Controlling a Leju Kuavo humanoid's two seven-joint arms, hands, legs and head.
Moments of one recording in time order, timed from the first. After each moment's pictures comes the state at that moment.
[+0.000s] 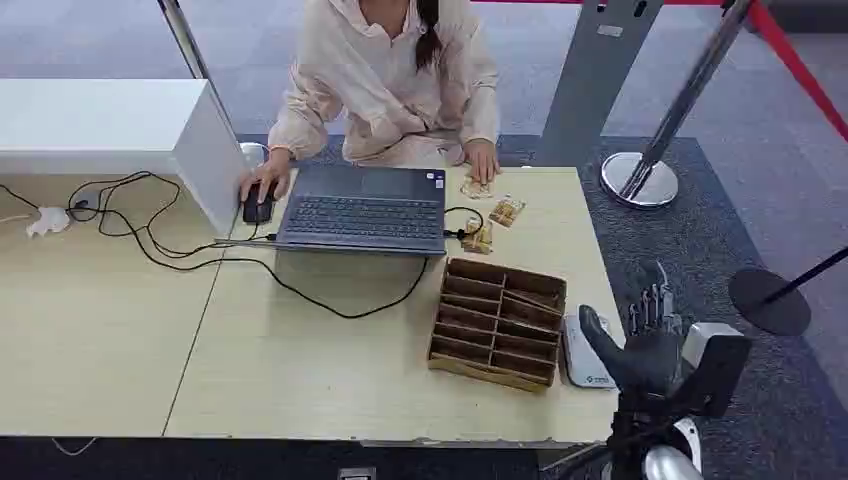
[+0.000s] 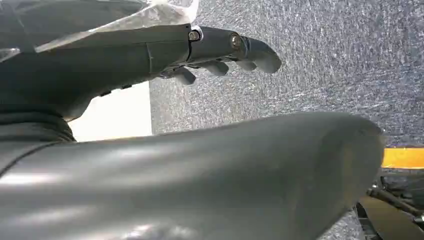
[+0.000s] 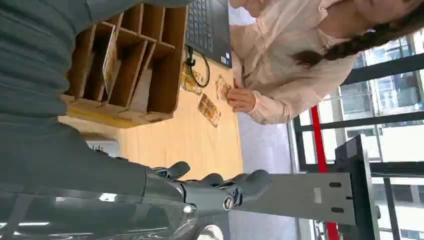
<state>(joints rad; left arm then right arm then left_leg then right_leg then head) -0.11 0.03 -1.19 -0.26 0.70 0.41 0.36 0.16 -0.33 0.33 -1.89 -0.38 -0.68 -0.22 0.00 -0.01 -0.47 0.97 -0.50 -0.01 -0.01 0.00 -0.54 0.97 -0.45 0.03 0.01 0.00</state>
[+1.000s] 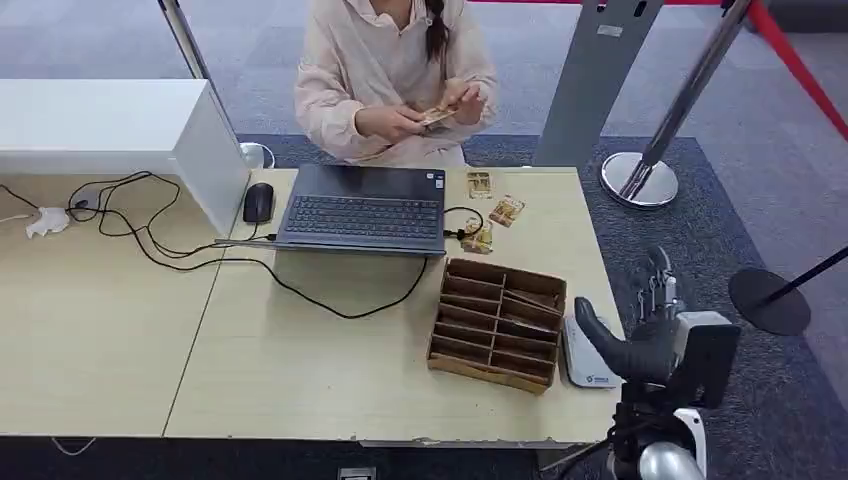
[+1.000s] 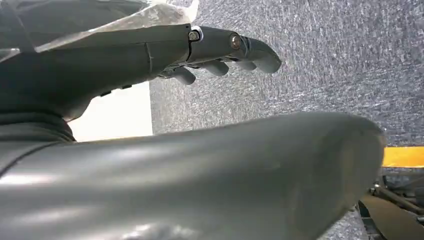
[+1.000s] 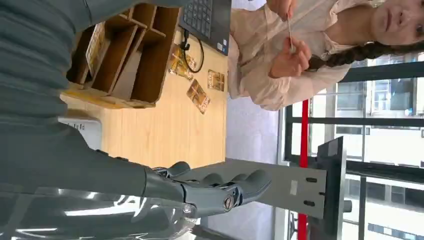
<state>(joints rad) -0.11 0.03 -1.19 -0.26 0.69 0.41 0.36 0.13 -0.33 0.32 -1.92 -0.14 -0.68 -0.09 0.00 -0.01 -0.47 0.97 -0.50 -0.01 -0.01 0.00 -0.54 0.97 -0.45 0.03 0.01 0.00</state>
